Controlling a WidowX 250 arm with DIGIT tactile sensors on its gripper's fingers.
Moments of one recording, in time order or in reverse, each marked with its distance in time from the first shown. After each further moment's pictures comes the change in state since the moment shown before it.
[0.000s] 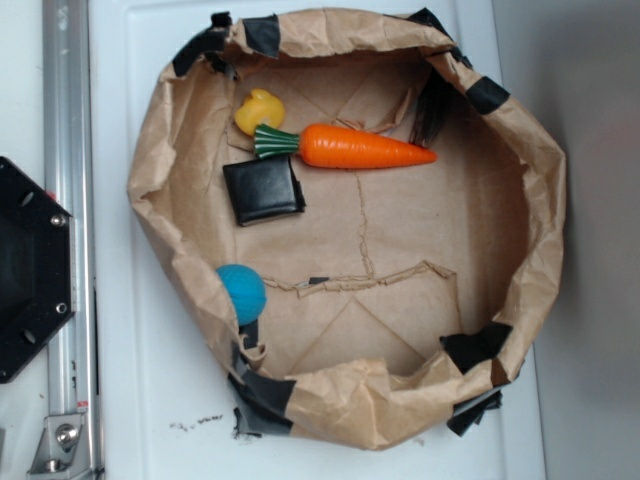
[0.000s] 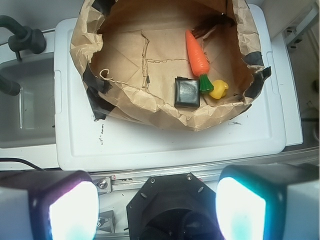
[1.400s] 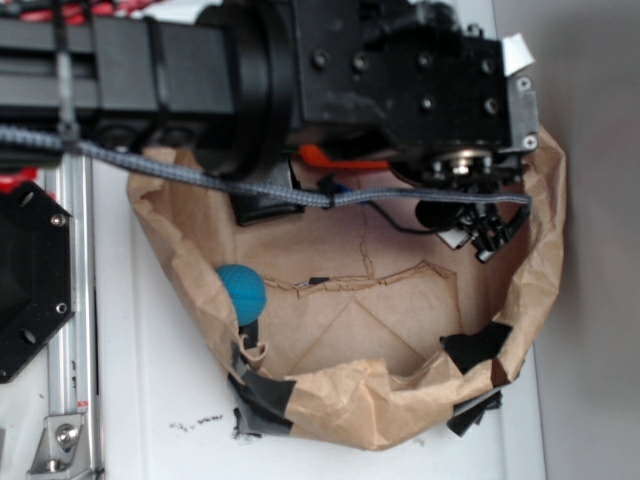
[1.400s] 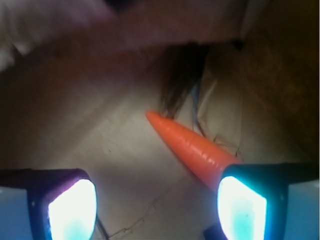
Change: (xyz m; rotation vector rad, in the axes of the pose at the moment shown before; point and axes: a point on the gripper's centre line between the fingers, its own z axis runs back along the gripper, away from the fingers) arm 0.167 0.045 -0.178 0.120 -0.035 0.666
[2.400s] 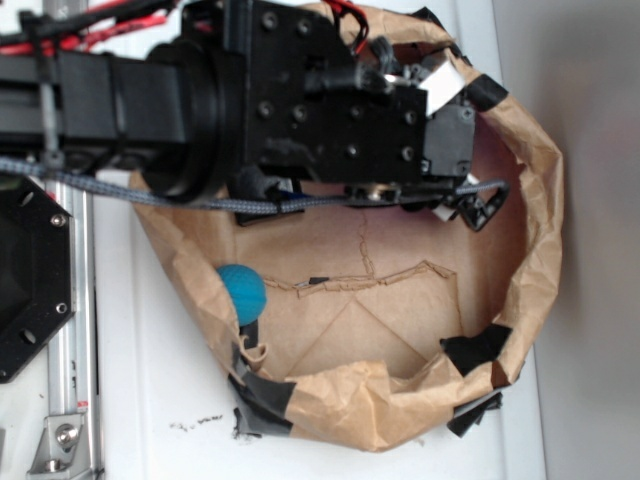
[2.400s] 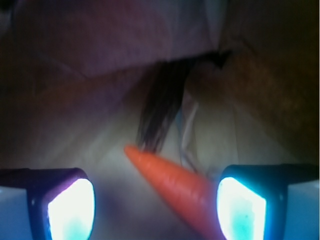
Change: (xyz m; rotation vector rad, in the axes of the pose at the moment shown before) arm 0.014 0.013 -0.020 -0.007 -0.227 0.087
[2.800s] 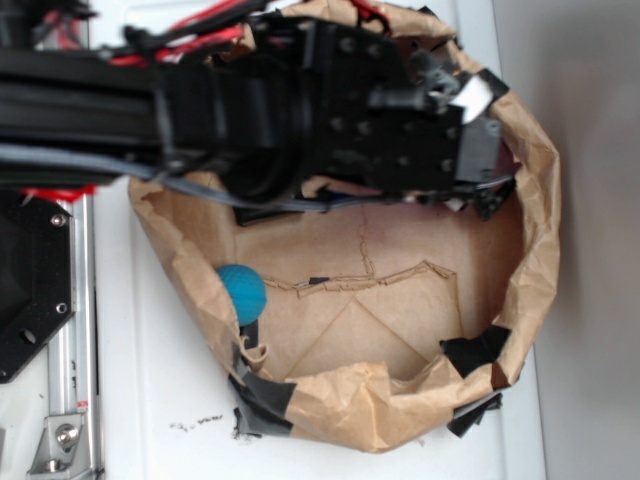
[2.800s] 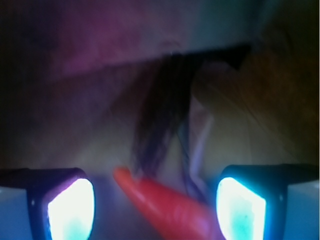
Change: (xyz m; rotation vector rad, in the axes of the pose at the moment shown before) arm 0.010 -0.005 -0.027 0.079 0.013 0.004
